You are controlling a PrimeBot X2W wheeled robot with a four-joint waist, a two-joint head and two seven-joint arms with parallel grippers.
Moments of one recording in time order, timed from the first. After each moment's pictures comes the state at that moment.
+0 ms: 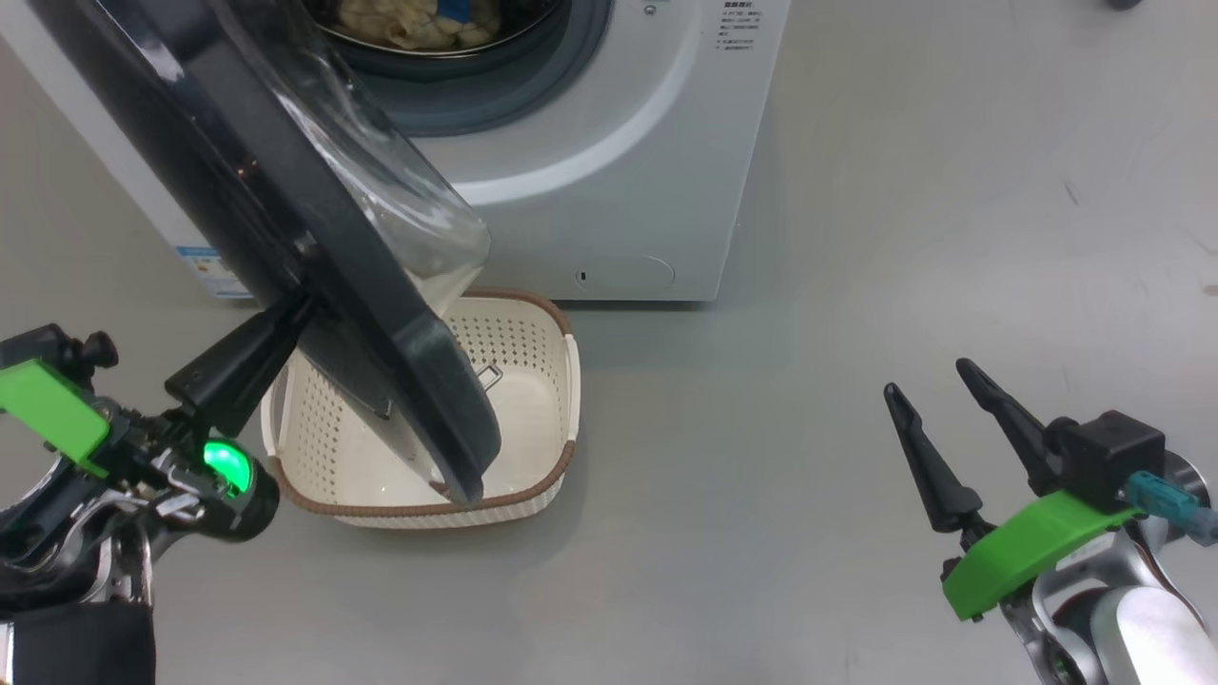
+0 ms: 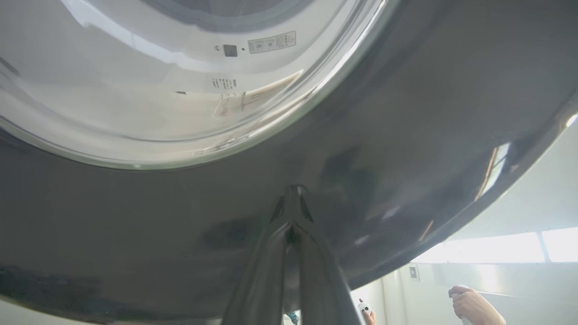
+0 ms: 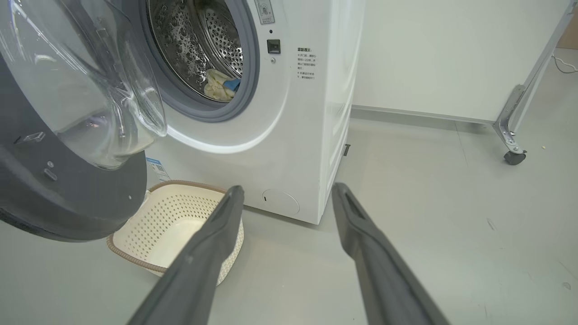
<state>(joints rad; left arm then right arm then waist) -0.38 0.15 0.16 0.13 -1.81 -0.02 0.84 -0.01 -0.16 0.11 -0.08 0.20 0.13 0.03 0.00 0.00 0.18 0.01</state>
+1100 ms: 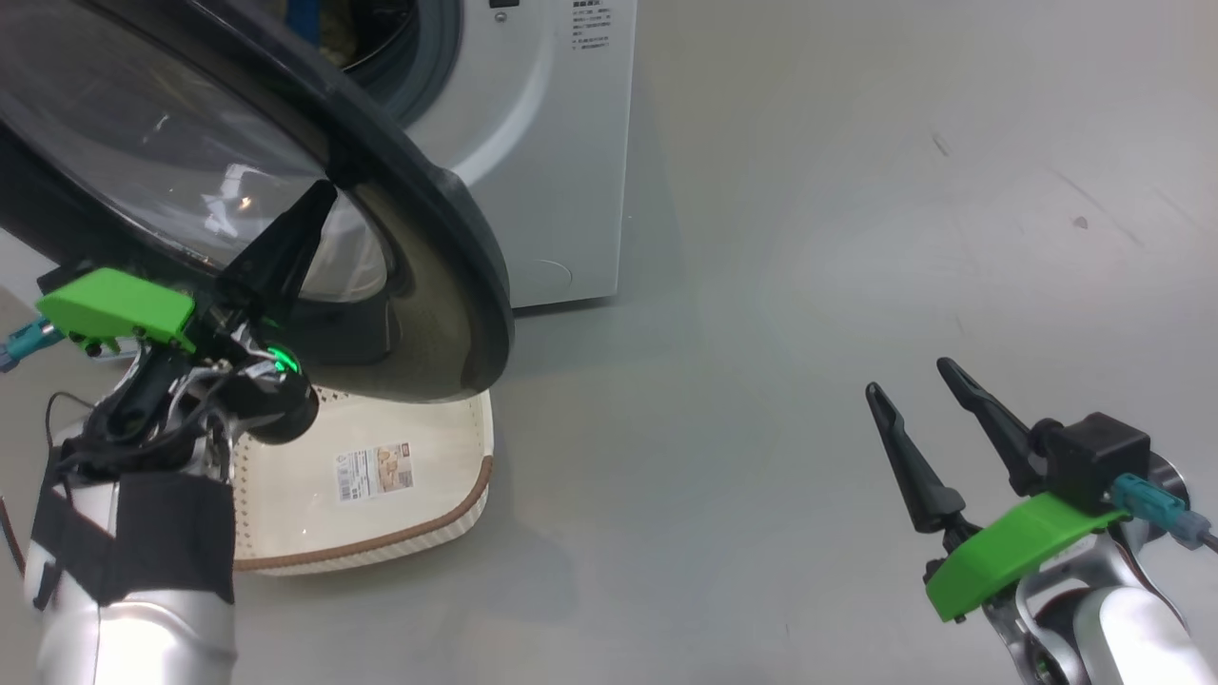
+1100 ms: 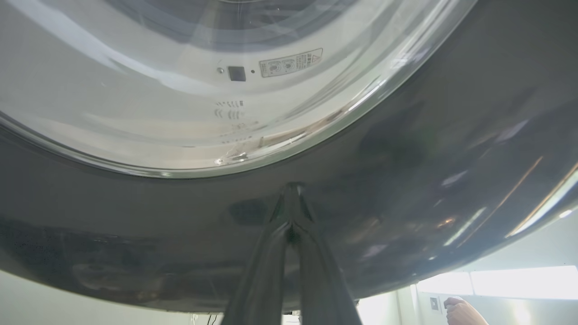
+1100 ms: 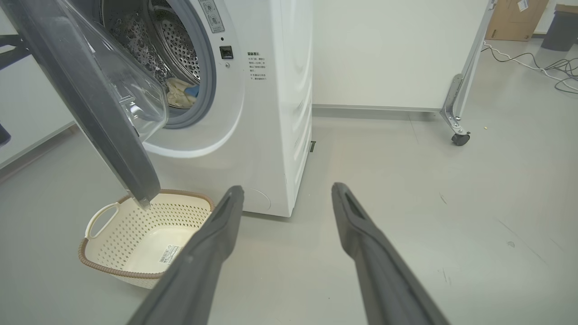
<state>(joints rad) -0.64 0.05 0.12 0.48 -1.65 -0.12 0.60 -0.02 -0.14 0.12 -0.08 0.20 0.13 0.02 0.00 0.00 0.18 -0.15</state>
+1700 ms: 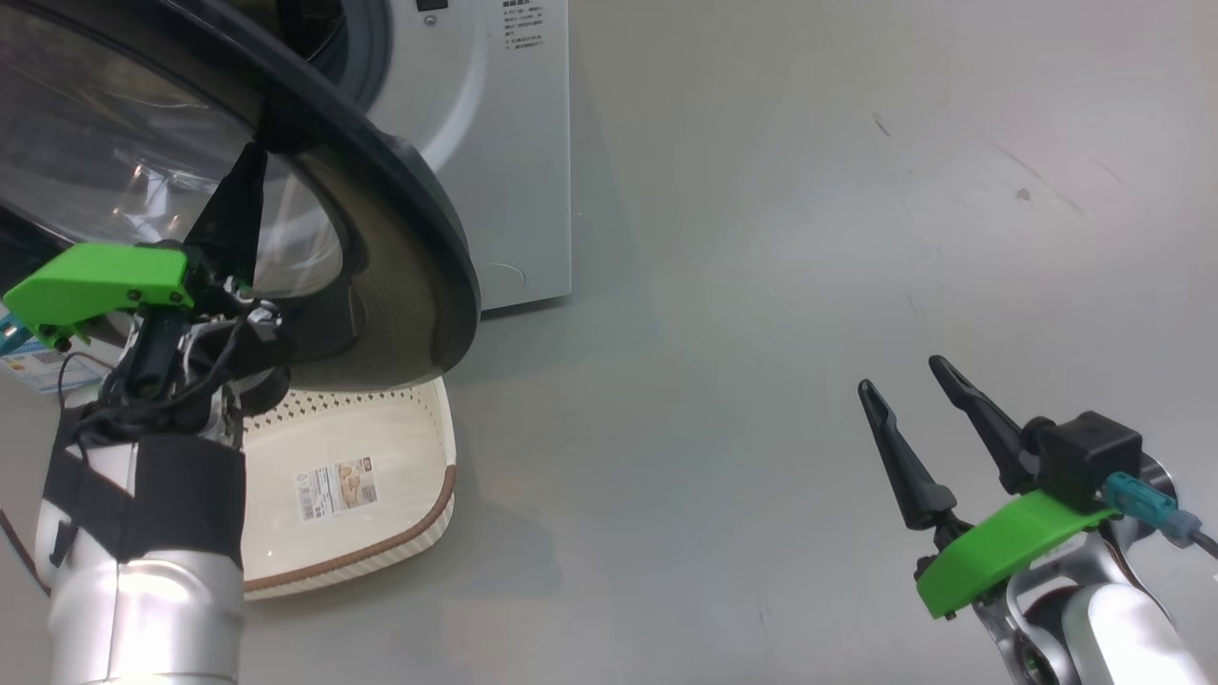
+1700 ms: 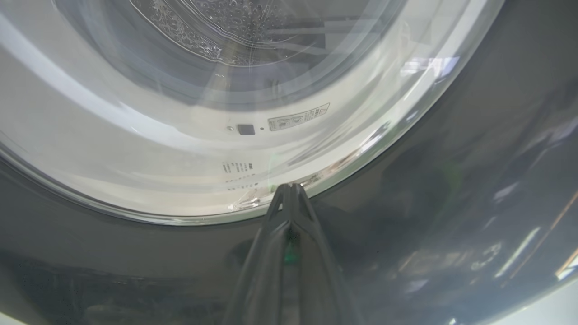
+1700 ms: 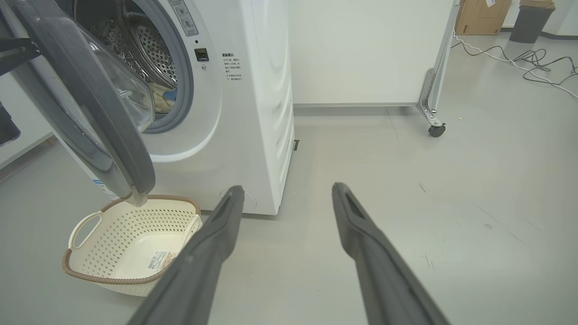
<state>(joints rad) -0.74 0.03 0.13 0.60 -1.53 -0.12 0.28 -0.03 -0.13 0.14 -0.06 0.21 0.13 0.00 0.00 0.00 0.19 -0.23</state>
